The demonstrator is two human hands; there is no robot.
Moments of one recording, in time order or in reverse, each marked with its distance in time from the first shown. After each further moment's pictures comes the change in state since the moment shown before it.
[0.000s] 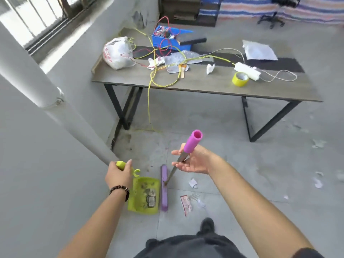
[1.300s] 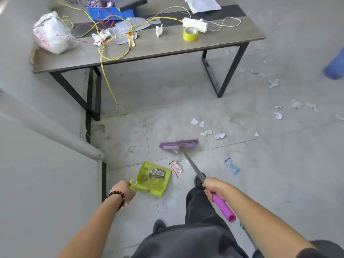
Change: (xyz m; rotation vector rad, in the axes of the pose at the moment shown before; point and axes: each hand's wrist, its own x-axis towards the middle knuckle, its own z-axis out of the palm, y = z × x) left_hand -0.098 -0.119 -0.023 1.057 -0.832 -0.001; right_hand -0.049 0.300 -0.149 -0.227 0.537 0.388
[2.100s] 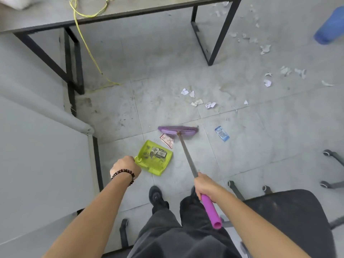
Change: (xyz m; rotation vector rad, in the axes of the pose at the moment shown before) left_hand -0.022 -0.003 0.067 0.285 0.288 0.155; right_hand -0.043 0.117 0.066 -0.260 0.075 -0.109
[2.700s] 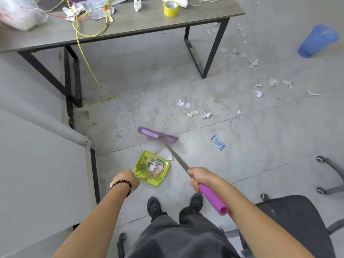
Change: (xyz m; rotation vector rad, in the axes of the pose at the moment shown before) left_hand -0.012 -0.006 -0.003 -0.120 -0.216 -0.061; right_hand -0.029 -0.044 -0.028 0.503 -0.191 0.073
